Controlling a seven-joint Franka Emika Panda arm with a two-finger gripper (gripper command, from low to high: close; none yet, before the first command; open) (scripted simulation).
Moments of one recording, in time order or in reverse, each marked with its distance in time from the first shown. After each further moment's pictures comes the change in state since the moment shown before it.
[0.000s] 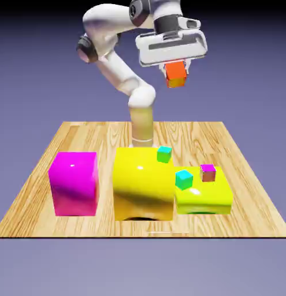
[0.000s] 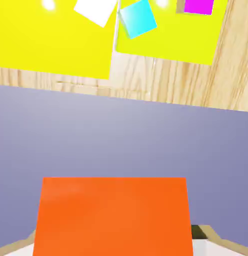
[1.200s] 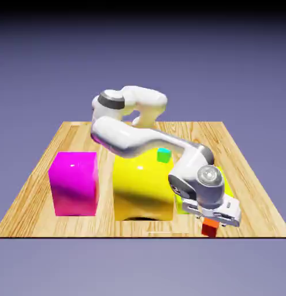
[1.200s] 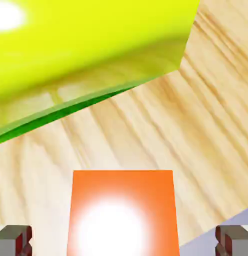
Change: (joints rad) arm 1.196 -0.764 -1.198 0.280 -0.491 0.033 0.896
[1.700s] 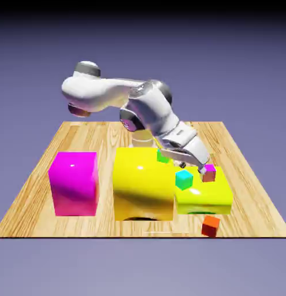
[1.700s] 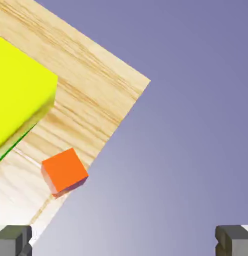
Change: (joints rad) arm -0.351 0.180 0.335 -0.119 0.211 0.078 0.221
